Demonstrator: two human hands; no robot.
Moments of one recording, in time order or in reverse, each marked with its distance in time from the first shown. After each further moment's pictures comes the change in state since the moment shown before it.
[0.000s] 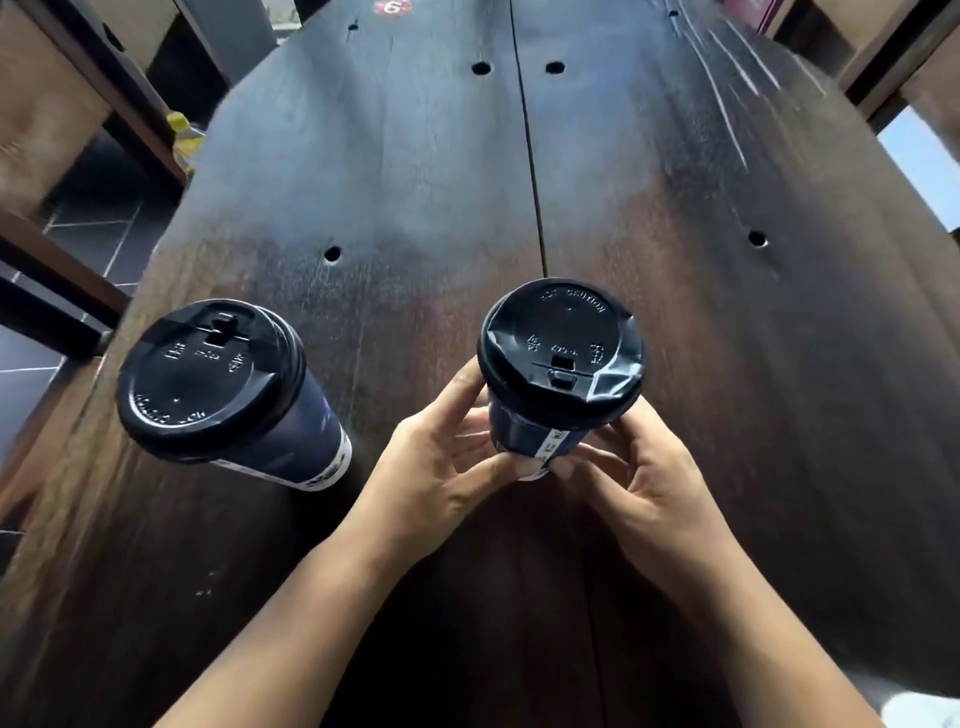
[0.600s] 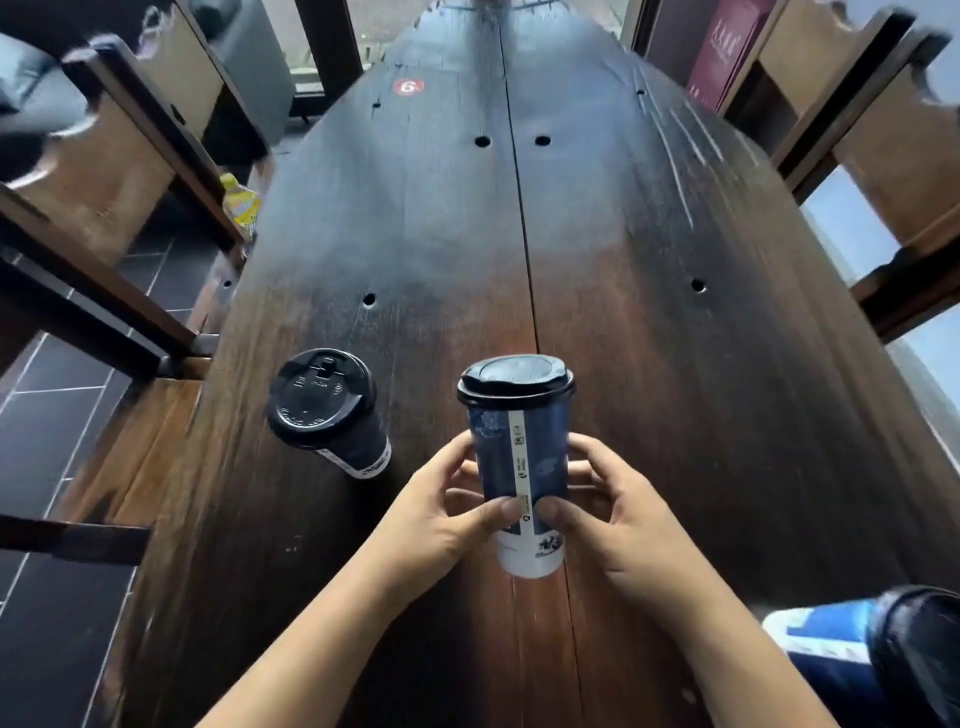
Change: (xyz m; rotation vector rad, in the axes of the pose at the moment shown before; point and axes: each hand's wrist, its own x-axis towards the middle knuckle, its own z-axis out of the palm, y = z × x) left_hand -0.073 0.088 -0.002 -0.092 -0.056 -0.217; right_hand -0.059 -0.081 -0.002 -0.025 -0.096 0.220
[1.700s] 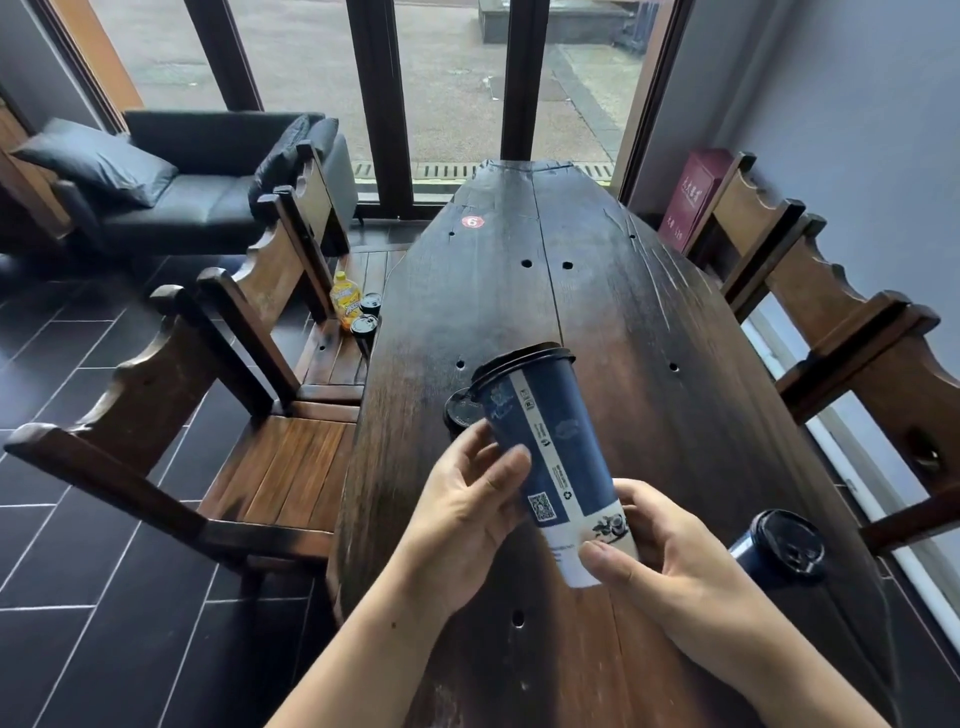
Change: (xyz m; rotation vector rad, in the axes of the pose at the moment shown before) left_hand -0.225 0.165 -0.046 -0.718 -0.036 0.193; right_hand -0.212 -0.221 0.091 -0.137 -0.017 -0.096
